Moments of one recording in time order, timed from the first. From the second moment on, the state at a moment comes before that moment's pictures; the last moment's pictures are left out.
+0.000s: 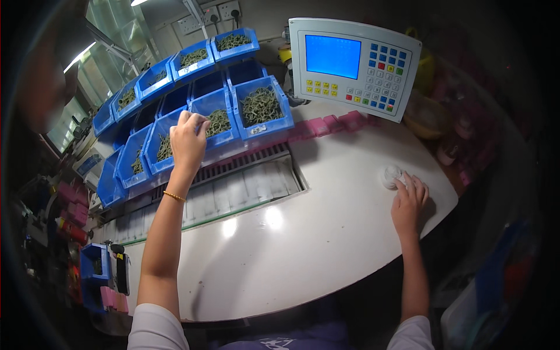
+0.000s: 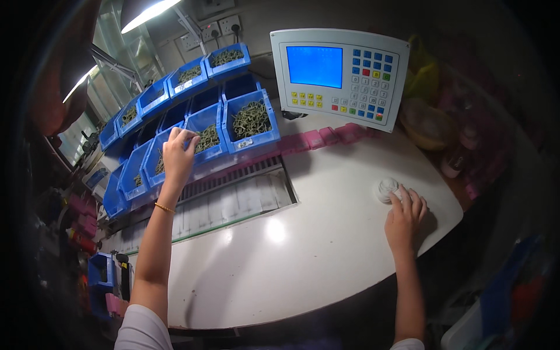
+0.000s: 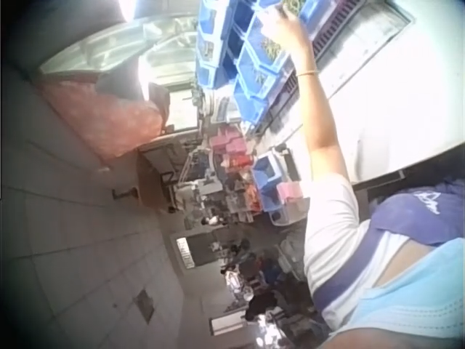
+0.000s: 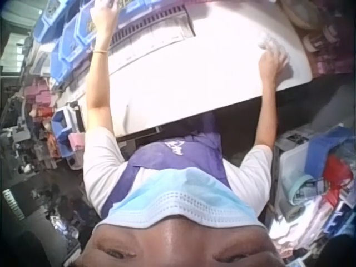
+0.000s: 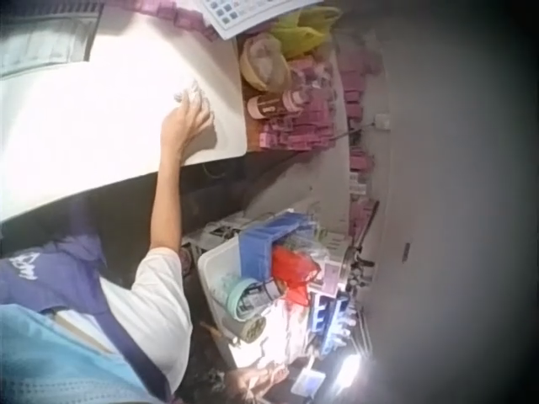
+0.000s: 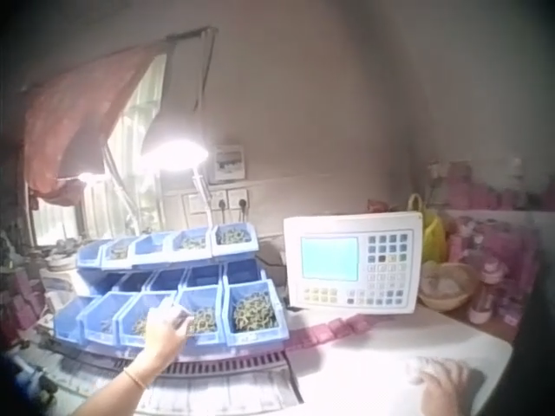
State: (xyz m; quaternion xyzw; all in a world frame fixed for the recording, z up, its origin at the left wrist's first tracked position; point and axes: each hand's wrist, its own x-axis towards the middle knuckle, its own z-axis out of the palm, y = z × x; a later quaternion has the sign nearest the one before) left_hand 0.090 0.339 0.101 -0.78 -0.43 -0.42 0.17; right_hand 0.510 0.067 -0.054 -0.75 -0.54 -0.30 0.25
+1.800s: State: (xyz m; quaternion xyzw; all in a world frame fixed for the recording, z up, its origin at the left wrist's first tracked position) left_hand 0.238 0.294 -0.022 -0.92 -0.33 -0.20 0.07; right_hand 0.546 0.248 -0.050 -0.72 -0.64 -0.11 0.26
